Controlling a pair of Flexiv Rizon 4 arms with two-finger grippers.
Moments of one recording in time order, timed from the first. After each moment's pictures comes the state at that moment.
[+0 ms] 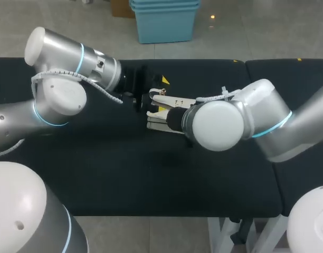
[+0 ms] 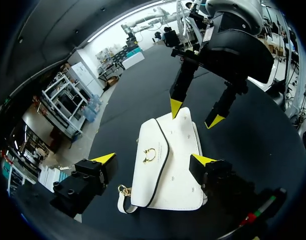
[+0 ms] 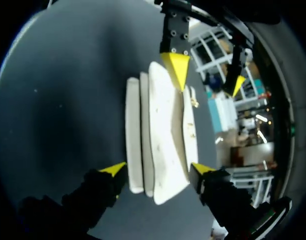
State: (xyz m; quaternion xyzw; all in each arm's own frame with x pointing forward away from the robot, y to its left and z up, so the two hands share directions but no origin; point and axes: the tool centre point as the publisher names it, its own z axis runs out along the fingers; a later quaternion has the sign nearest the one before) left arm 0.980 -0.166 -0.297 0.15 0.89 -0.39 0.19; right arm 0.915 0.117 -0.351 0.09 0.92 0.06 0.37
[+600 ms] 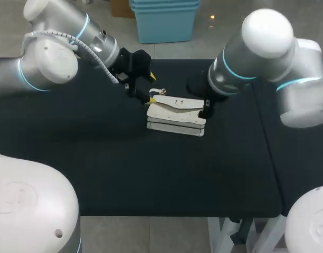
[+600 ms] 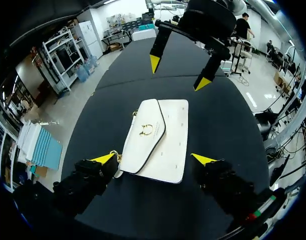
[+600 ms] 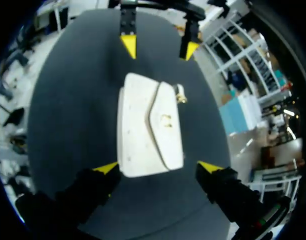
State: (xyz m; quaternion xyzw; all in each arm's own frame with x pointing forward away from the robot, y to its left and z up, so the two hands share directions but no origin) left arm 0.979 -0.121 -0.275 0.01 0.95 -0.31 0.08; right arm 0.938 0.080 -0.290 0.11 0.96 0.12 0.22
